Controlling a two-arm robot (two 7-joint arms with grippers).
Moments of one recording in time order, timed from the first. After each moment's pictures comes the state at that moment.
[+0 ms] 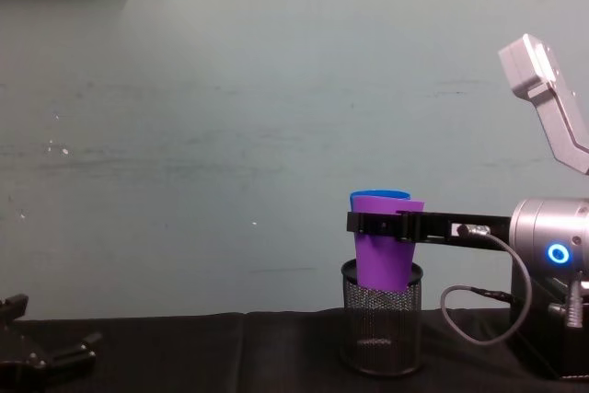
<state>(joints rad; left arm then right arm) -0.20 0.60 0.45 -1.41 -0.25 -0.12 0.03 0.61 0.24 -0.40 -1.08 0.50 0.18 0.46</state>
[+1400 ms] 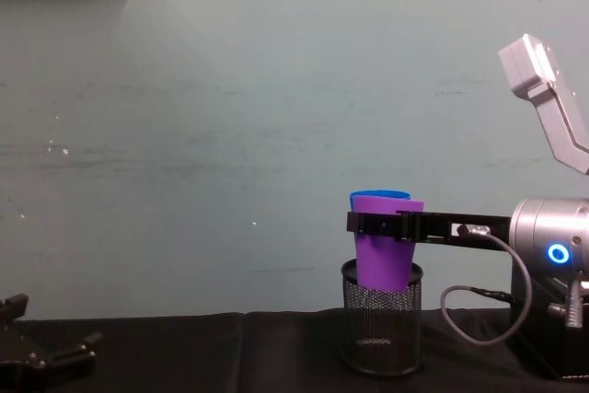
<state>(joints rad) -0.20 0.60 0.45 -1.41 -0.25 -0.12 0.03 0.61 0.24 -0.40 -1.09 0.50 0.18 0.46</state>
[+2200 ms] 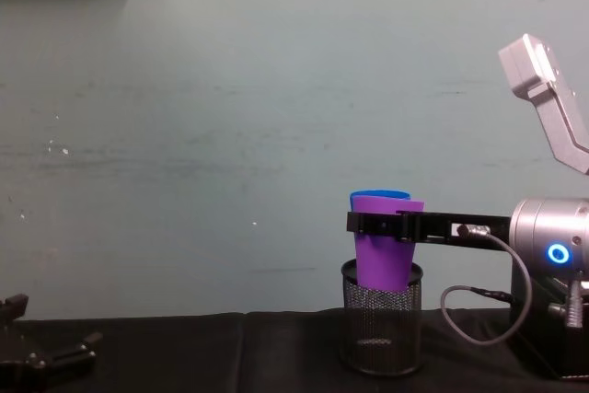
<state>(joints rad) -0.20 0.60 0.45 -1.41 -0.25 -0.12 0.03 0.61 0.24 -0.40 -1.09 0.50 0.18 0.46</state>
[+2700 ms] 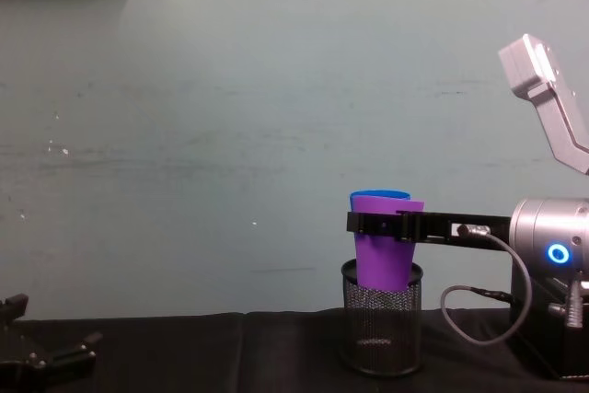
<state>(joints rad) -0.20 0.60 0.45 -1.41 -0.25 -0.12 0.03 0.61 0.24 -0.40 -1.08 0.50 0.18 0.46</state>
